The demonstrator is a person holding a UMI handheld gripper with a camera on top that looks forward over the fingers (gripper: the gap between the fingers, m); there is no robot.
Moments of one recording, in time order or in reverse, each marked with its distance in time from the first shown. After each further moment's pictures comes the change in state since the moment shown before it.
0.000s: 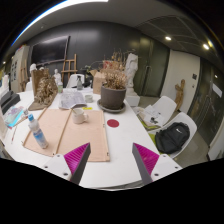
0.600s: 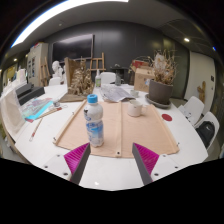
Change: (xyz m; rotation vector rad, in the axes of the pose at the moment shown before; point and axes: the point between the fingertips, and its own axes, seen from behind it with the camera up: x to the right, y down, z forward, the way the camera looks) arm -0.304 0.065 0.022 0.026 -0.236 -0.032
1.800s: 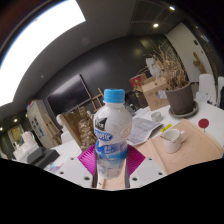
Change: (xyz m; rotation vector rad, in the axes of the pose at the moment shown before) arm -0.066 -0.229 0.155 0.330 -0.193 0.474
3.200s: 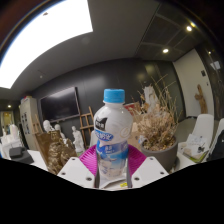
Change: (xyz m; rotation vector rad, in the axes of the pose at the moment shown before) arm 0.181 -0.245 0.064 0.195 0.066 -0.232
